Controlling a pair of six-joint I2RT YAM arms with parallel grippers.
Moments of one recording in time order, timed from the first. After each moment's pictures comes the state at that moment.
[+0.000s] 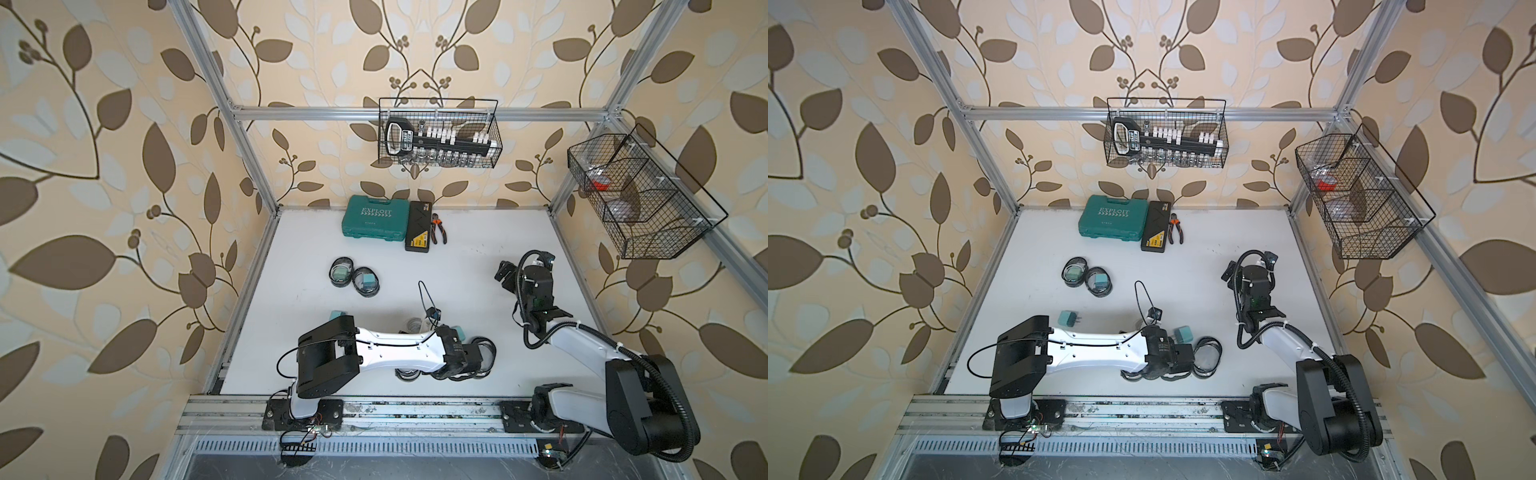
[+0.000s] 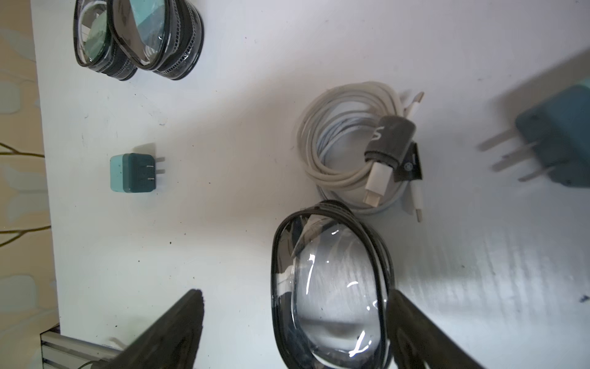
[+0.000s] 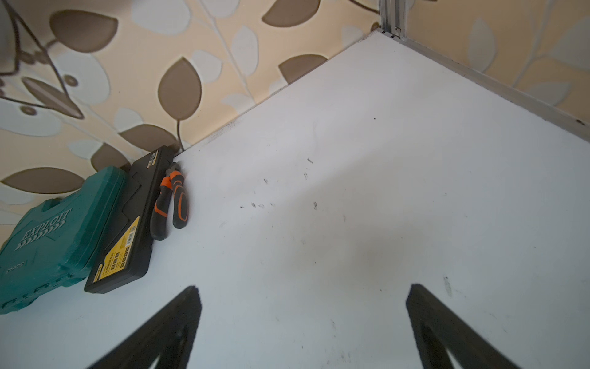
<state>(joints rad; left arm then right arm) -1.34 1.89 1.37 -1.22 -0.55 -1.16 0.10 1.24 0.48 0.30 0.30 0.57</state>
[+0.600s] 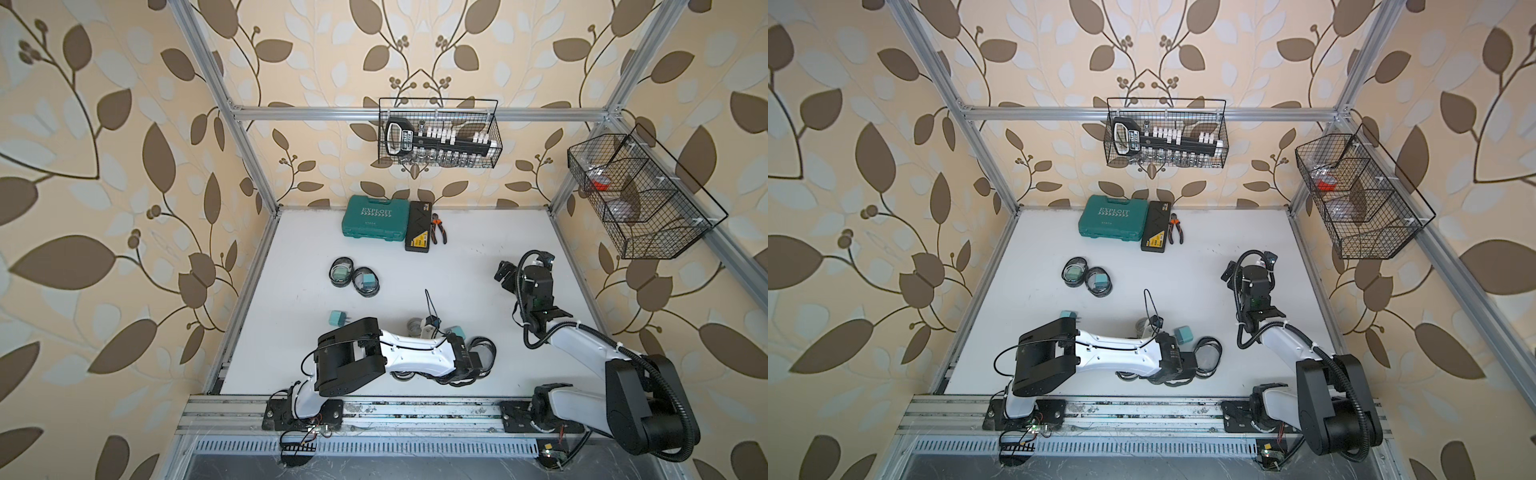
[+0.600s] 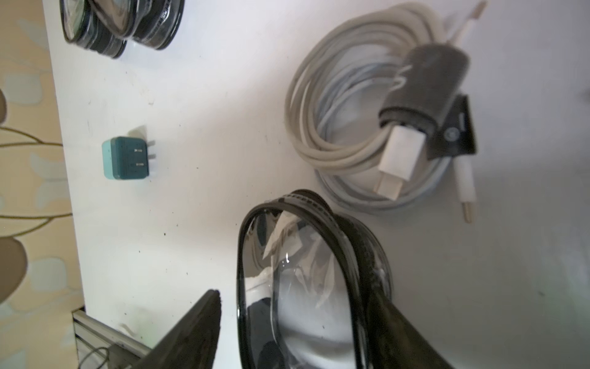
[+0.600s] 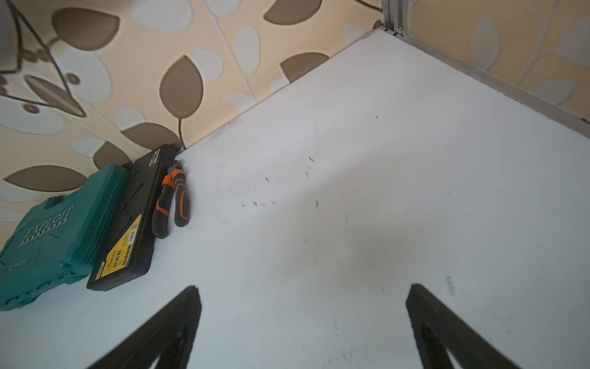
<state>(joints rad) -1.35 2.02 1.38 -1.26 -0.54 -1.18 0.10 1.24 0.48 0.30 0.29 0.57</state>
